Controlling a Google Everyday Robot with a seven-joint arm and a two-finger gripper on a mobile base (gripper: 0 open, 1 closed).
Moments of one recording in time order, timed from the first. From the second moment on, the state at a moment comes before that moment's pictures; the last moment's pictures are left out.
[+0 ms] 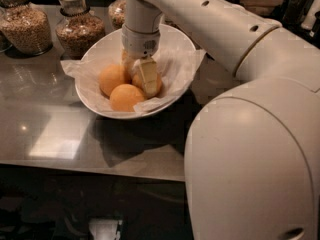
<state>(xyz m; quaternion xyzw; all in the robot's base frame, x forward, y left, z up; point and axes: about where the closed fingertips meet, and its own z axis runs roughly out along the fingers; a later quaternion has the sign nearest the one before) 0.624 0.068 0.846 -0.88 0.47 0.06 0.07</state>
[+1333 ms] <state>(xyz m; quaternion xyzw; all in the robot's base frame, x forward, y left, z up) 0.631 0.035 0.847 -0.84 0.53 0.05 0.07</state>
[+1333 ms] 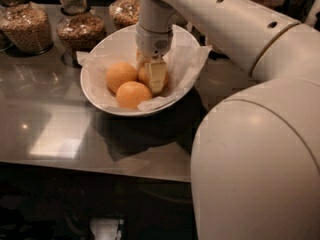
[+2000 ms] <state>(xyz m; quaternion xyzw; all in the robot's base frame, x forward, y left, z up) 0.628 -0.019 0.884 -0.78 0.61 0.01 0.11</state>
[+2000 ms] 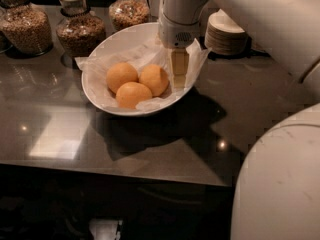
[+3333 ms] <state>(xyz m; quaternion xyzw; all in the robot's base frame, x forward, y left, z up) 0.596 0.008 0.933 -0.82 0.54 -0.03 0.20</state>
